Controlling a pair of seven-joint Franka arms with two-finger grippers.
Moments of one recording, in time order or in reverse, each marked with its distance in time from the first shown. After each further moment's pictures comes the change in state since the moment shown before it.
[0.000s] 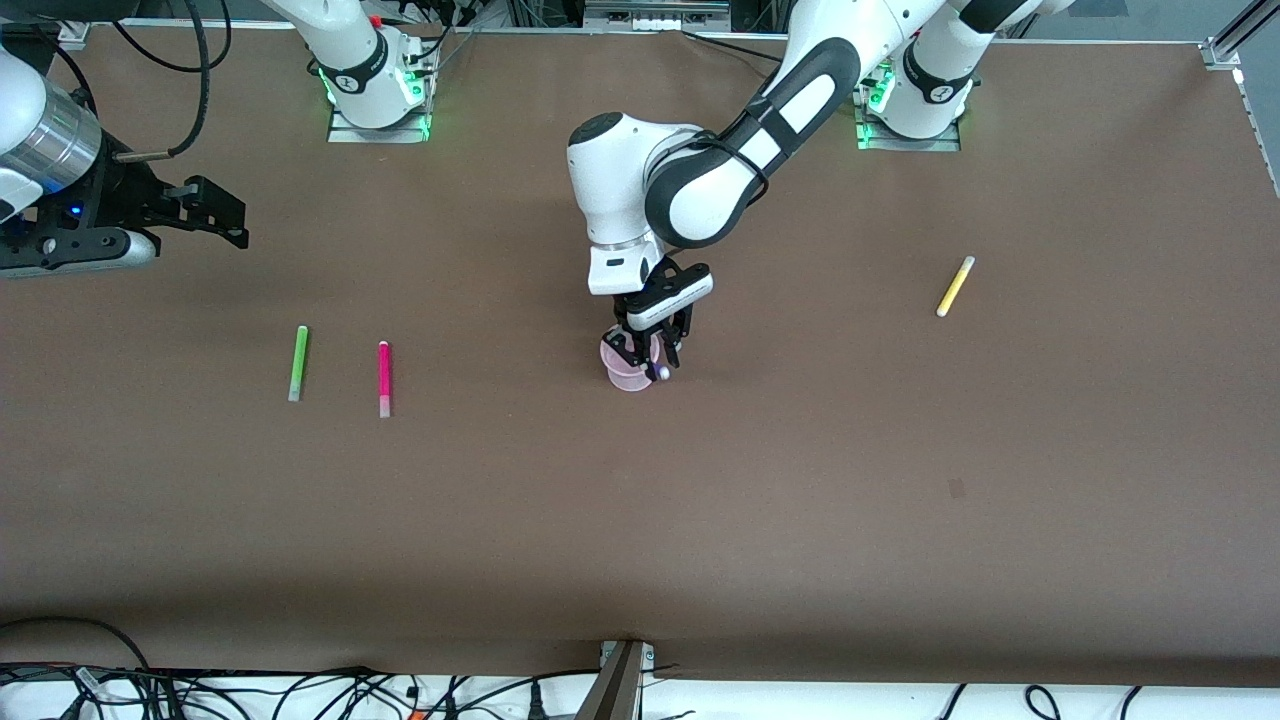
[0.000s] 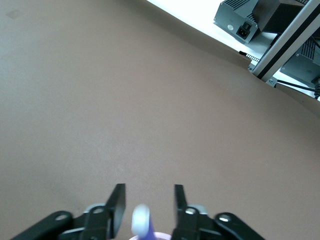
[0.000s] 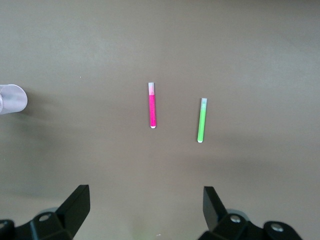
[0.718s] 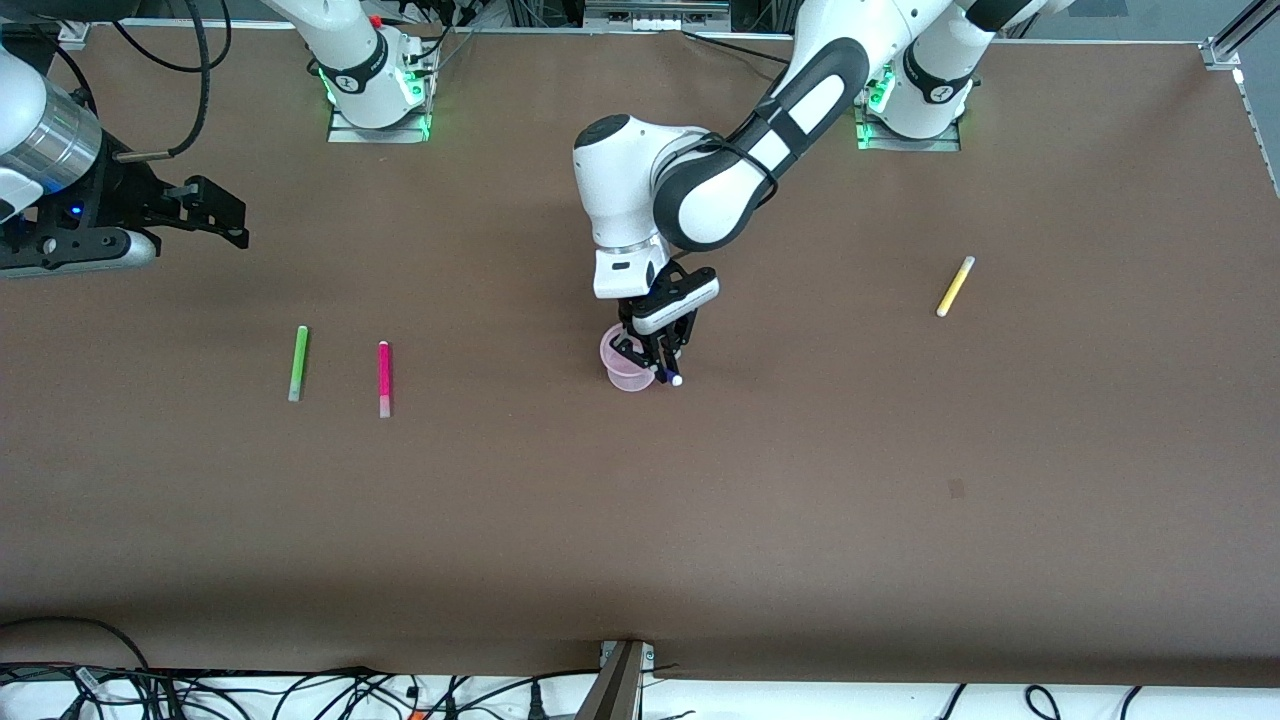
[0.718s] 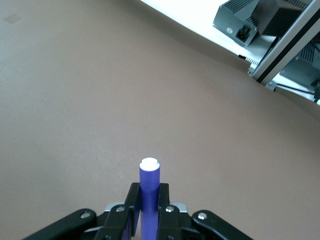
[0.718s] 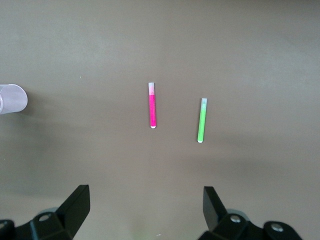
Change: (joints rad) left arm 0.009 -0.004 0.000 -0.008 -0.001 0.007 0.020; right arm 0.000 0.000 0.000 0.000 0.000 0.000 0.000
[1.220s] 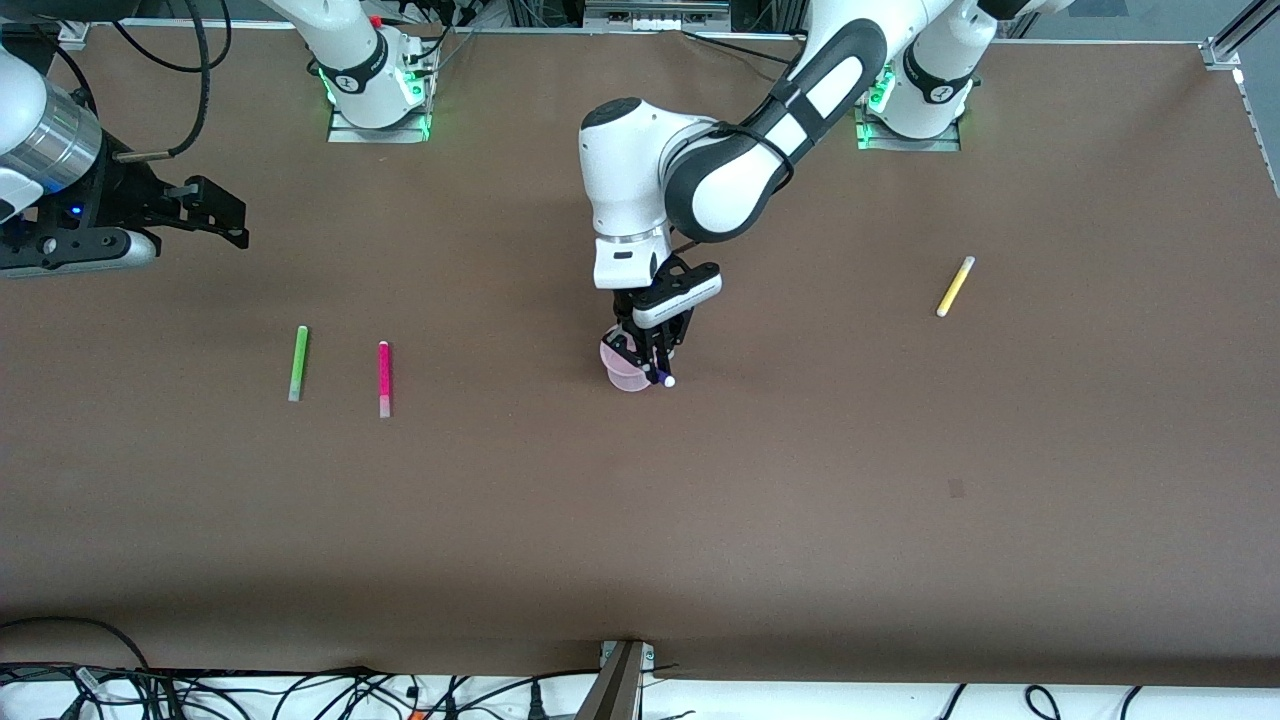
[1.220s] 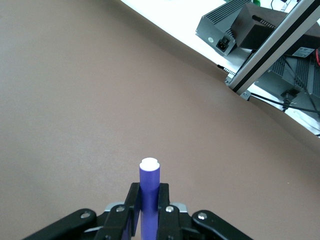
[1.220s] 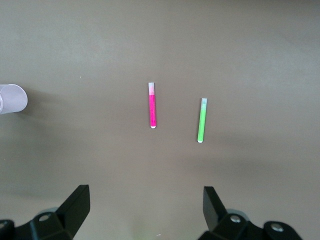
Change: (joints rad) left arm 0.026 -0.040 -0.001 -0.001 -0.008 0.066 0.000; right arm 0.000 0.000 0.000 0.000 0.000 0.000 0.000
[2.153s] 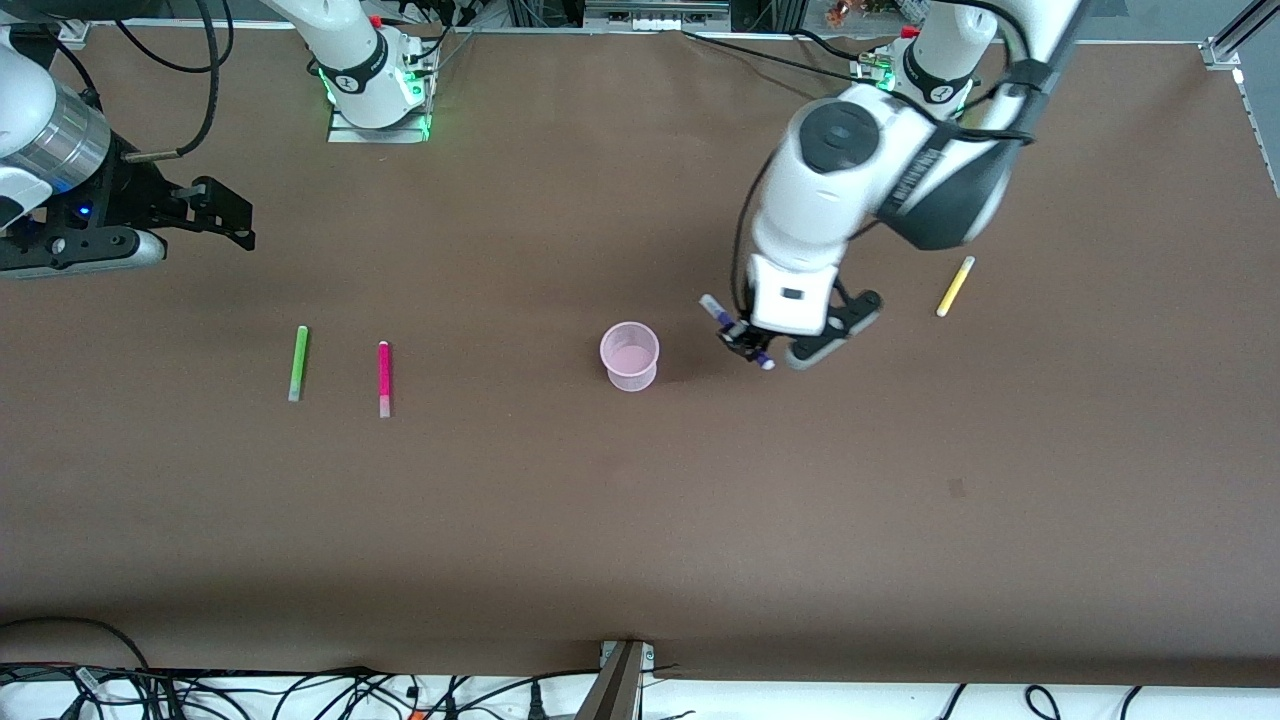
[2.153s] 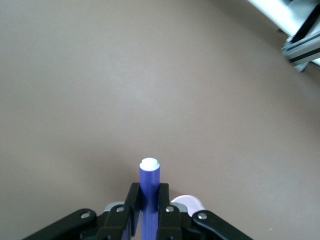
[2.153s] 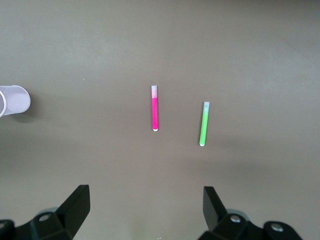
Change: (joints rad) left arm 0.249 -0.268 -0.015 -0.121 -0.722 -0.033 0.632; right arm 0.003 0.000 0.008 -0.001 0.000 0.014 0.000
